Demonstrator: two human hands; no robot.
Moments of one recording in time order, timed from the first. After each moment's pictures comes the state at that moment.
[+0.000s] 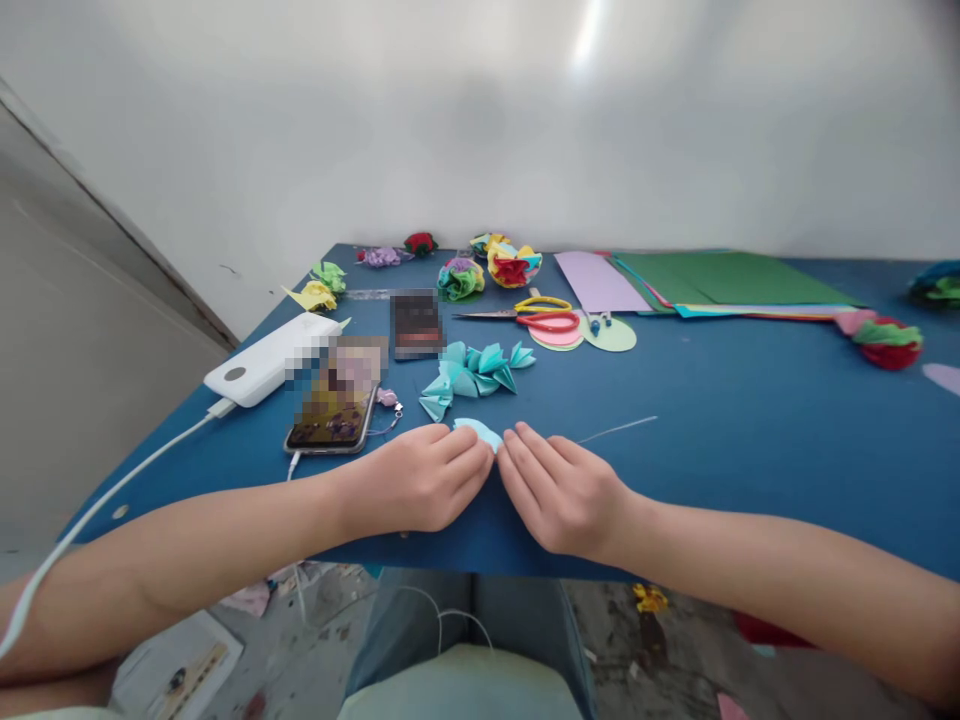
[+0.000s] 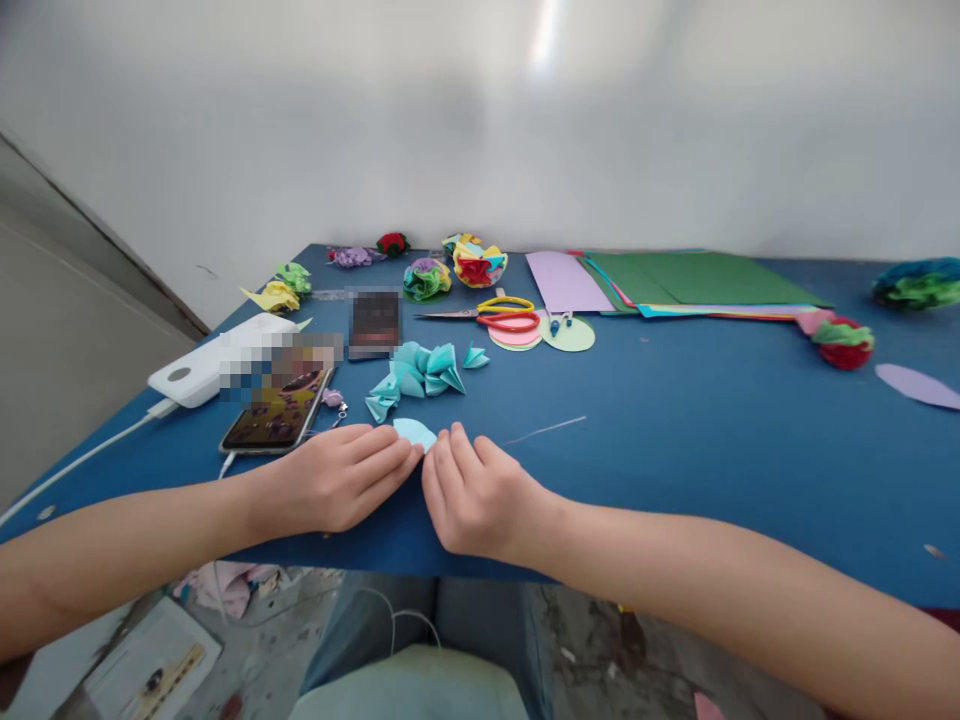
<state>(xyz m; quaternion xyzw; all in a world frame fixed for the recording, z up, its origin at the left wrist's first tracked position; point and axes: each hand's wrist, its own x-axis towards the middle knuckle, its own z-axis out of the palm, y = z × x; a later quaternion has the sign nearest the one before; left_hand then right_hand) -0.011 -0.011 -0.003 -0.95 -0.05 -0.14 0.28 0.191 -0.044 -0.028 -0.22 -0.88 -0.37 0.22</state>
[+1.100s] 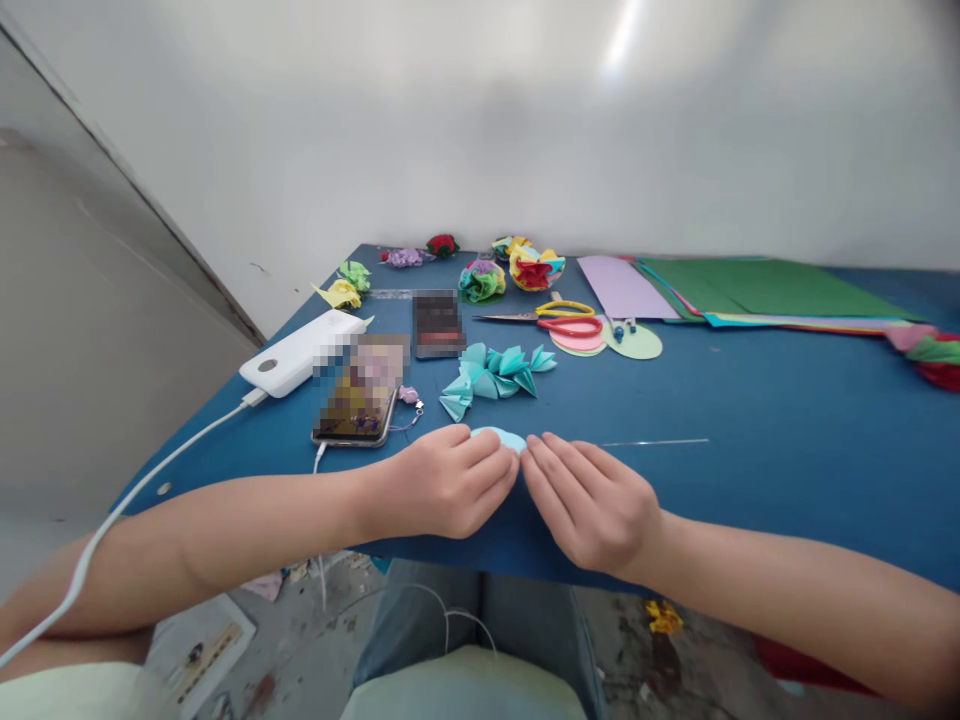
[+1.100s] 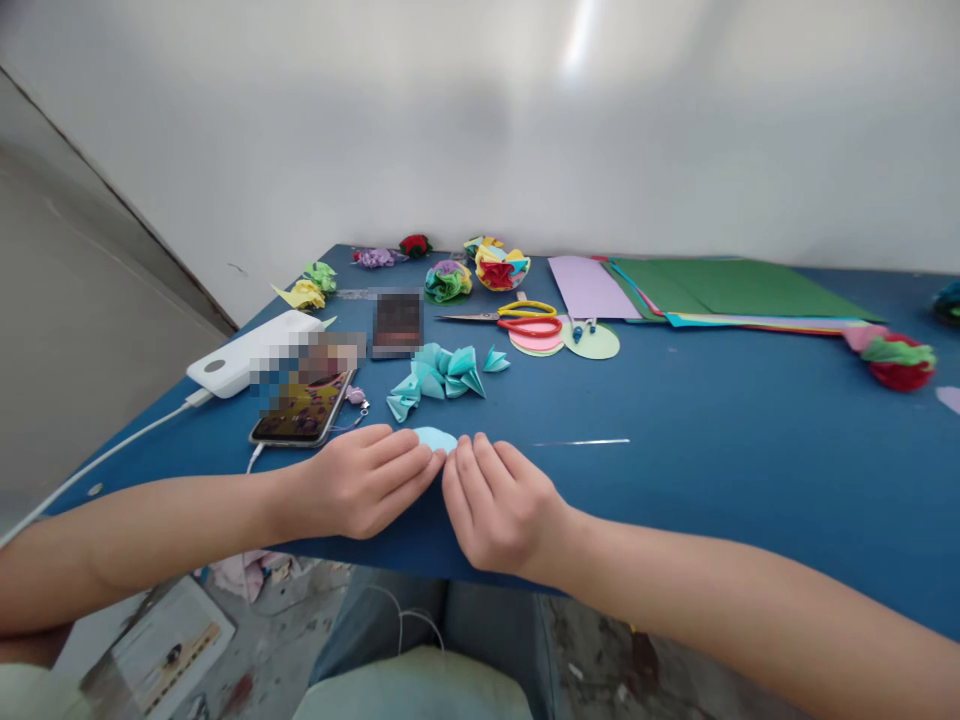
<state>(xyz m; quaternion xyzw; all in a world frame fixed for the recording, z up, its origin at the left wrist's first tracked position) -0.008 -0.018 -0.007 -0.94 -0.07 -0.20 0.27 0.190 -0.049 -0.024 -0.21 -0.86 -0.37 0.27</state>
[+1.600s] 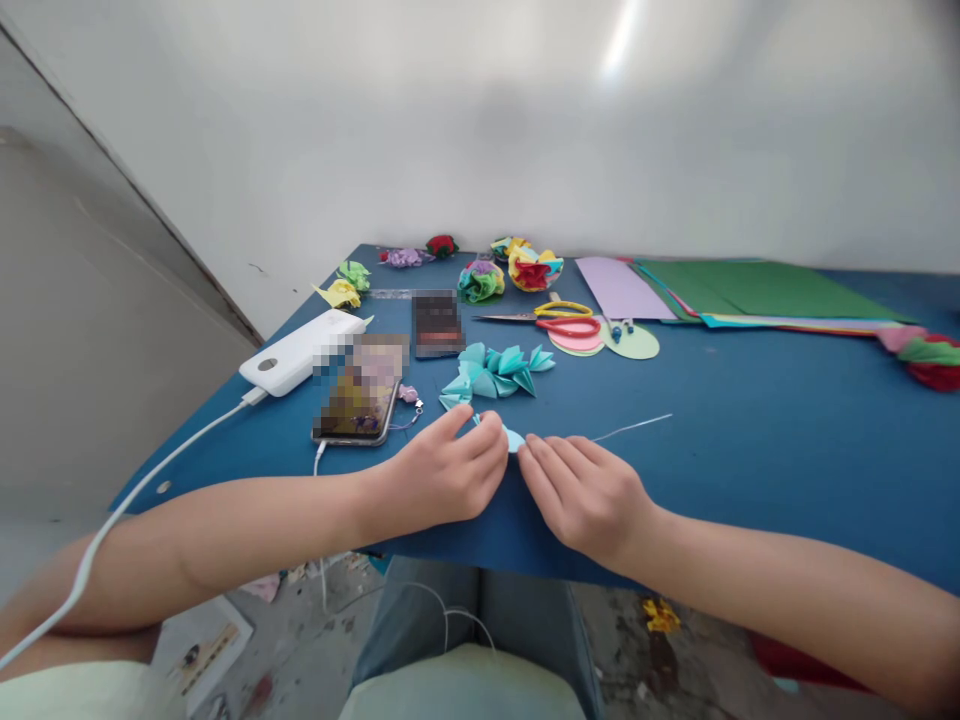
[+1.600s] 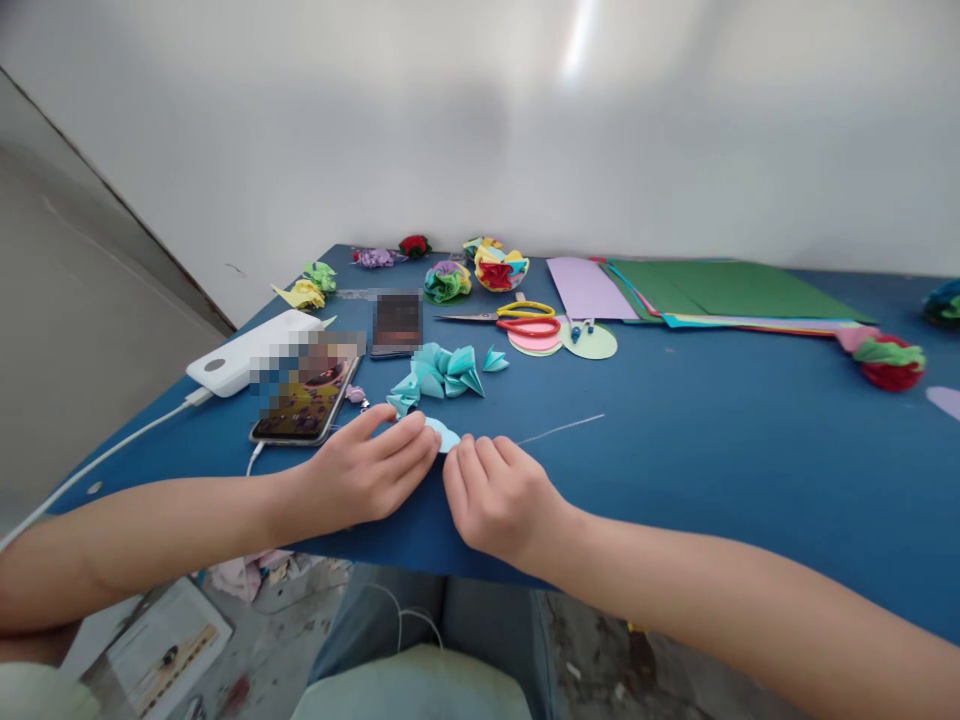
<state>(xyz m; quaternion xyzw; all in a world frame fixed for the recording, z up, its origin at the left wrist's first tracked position) -0.009 -0.017 -0.011 -0.91 -0.13 -0.17 0.37 0.187 -0.045 -0.028 -0.25 -0.86 -0.37 0.23</state>
